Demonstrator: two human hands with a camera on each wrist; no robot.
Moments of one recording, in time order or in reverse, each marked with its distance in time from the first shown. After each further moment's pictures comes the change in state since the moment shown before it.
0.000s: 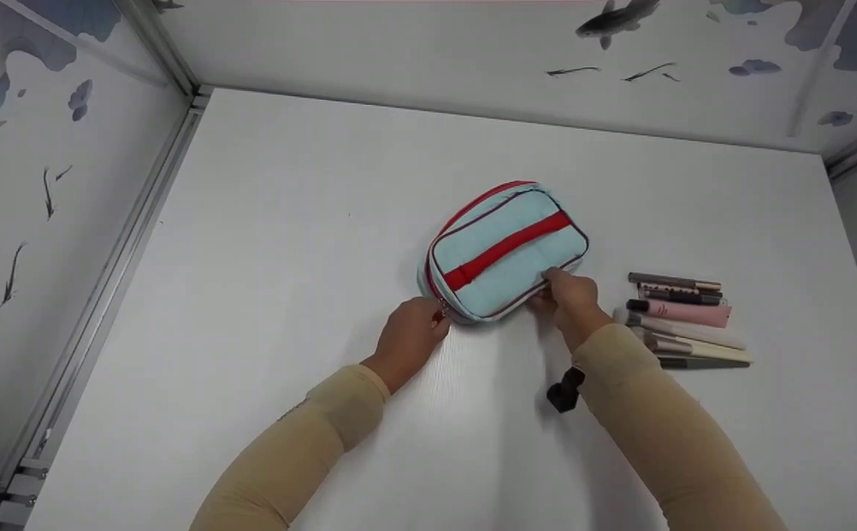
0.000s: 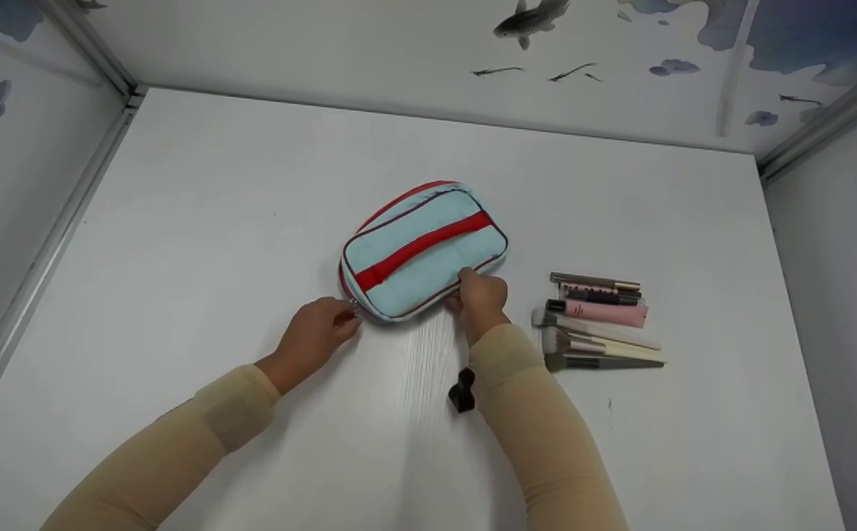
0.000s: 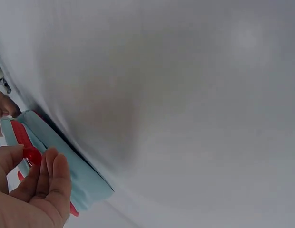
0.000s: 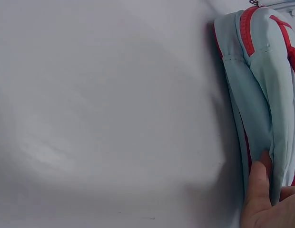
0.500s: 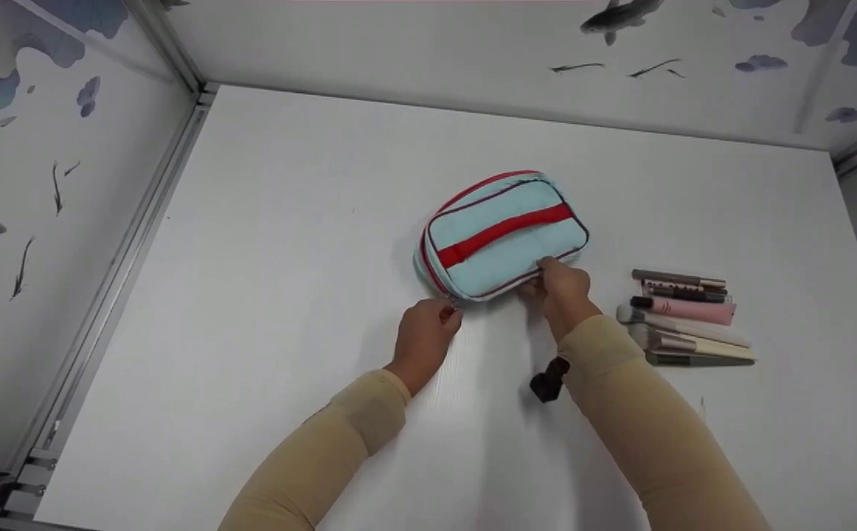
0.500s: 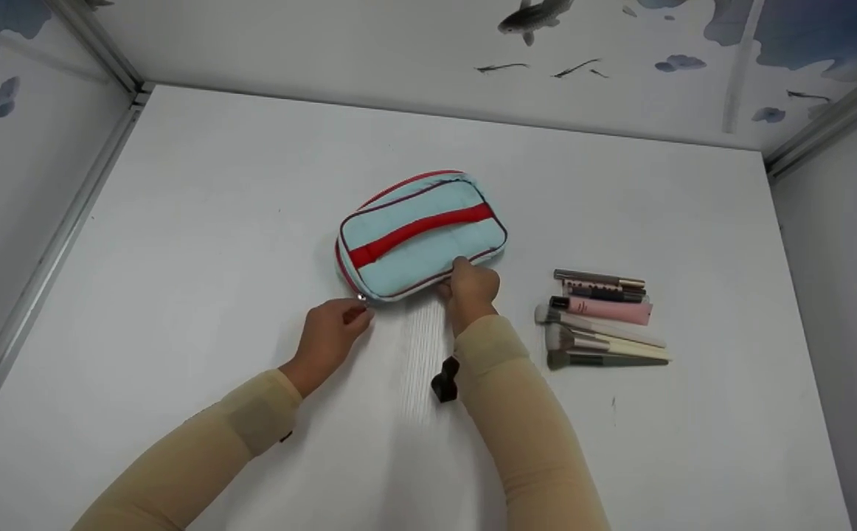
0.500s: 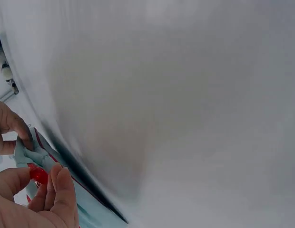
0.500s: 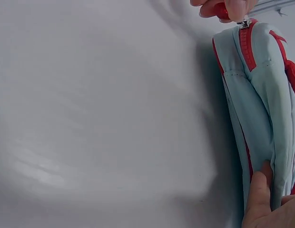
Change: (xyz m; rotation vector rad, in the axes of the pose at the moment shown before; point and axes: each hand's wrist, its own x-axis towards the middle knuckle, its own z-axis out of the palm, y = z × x) left_hand -0.004 0.013 0.018 -0.215 0.100 -0.151; right_hand -0.008 -0.003 0.020 0.115 0.009 0.010
